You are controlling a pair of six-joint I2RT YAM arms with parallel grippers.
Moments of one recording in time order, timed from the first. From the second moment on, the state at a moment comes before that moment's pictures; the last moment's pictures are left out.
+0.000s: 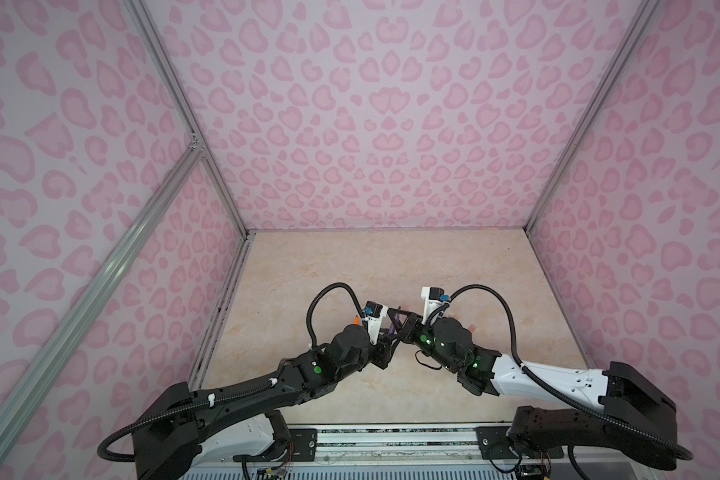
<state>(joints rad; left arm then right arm) -1.02 1.14 0.57 0.13 -0.13 -0.49 0.99 1.24 0.56 0.50 0.25 1.02</state>
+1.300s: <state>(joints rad) -1.01 1.03 0.34 0.15 -0.32 -0.58 0.70 1.60 0.96 -0.13 0.42 0.74</state>
